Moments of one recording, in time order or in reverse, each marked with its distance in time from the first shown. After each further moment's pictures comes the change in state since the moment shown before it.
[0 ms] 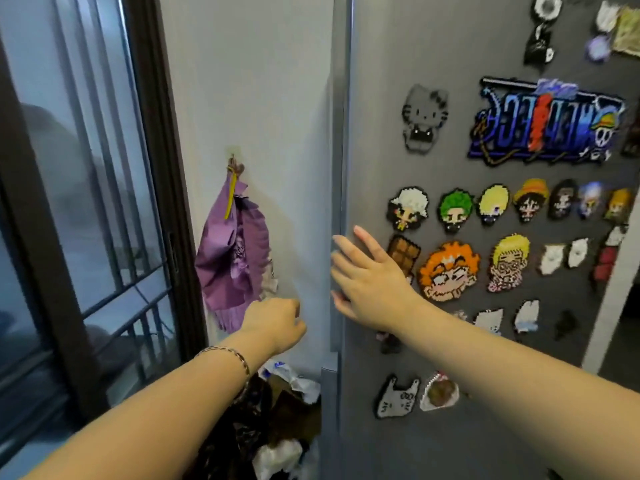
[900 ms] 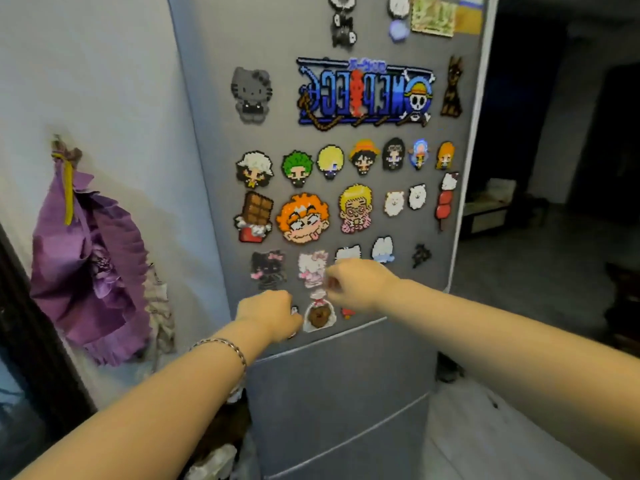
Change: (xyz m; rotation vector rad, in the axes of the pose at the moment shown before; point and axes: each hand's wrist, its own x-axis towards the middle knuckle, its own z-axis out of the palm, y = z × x) left_hand 0.044 0.073 0.015 -0.056 -0.188 0.346; right_hand -0.052 0.024 0.021 0.582 -0.755 0.561
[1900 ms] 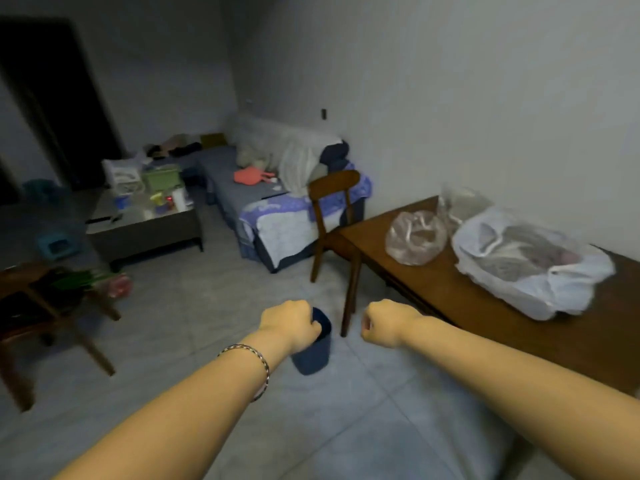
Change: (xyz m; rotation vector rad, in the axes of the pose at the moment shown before) left_hand -0.530 0.875 0.083 0.051 -0.303 1.691; right_hand -1.017 0.194 -0.012 0.332 -0.104 1.940
